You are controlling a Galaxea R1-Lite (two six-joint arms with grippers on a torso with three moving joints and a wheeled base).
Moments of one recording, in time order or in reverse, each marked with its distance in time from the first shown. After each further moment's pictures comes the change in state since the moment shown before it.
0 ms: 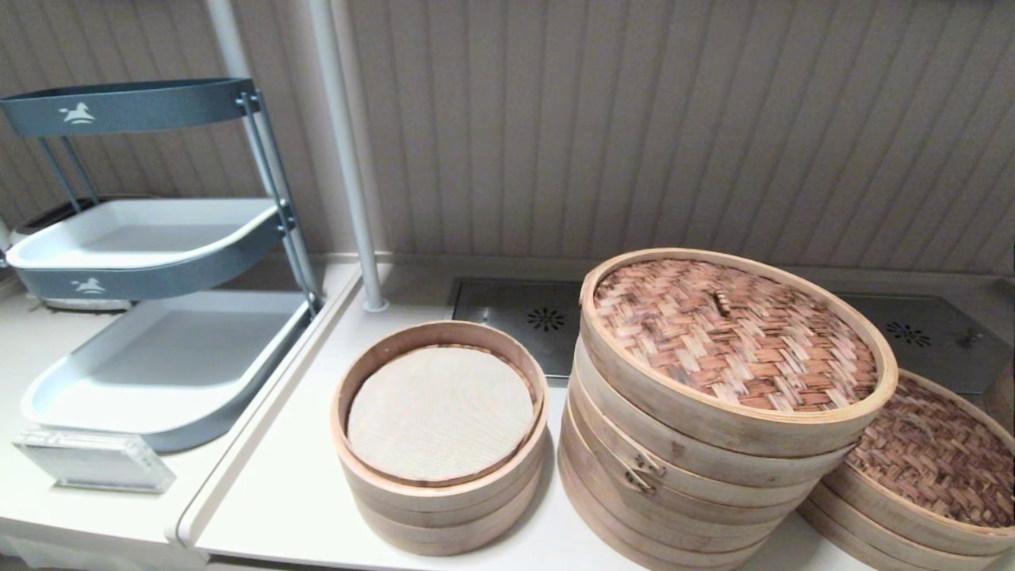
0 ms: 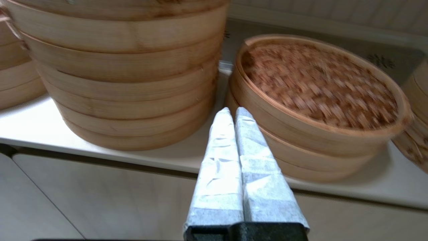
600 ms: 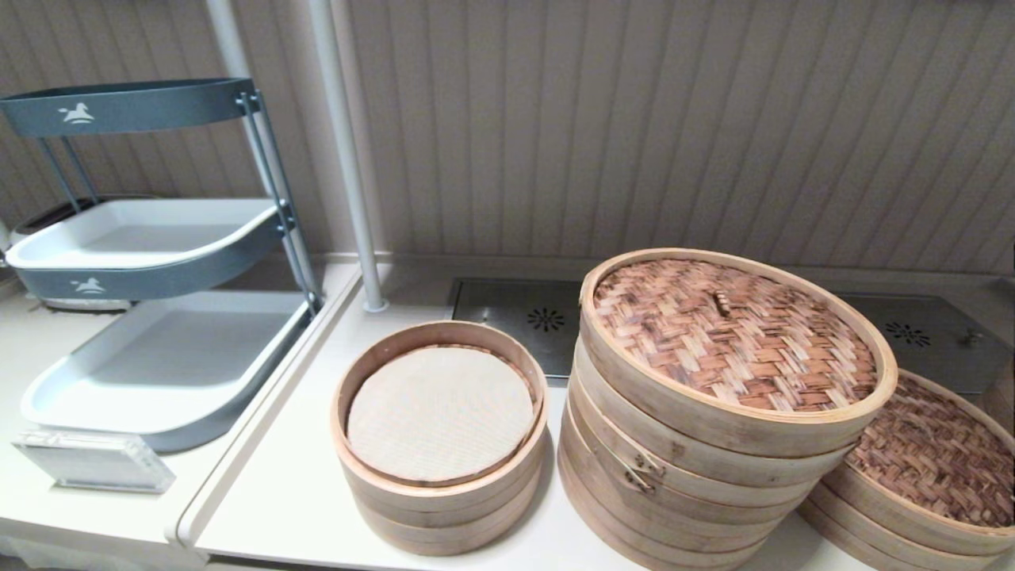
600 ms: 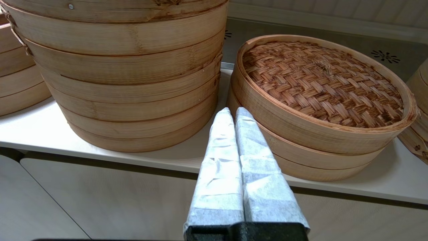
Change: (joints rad) left arm 0.000 0.000 0.000 0.000 0.000 0.000; right arm 0.002 -0.001 0.025 -0.038 -0.002 0.031
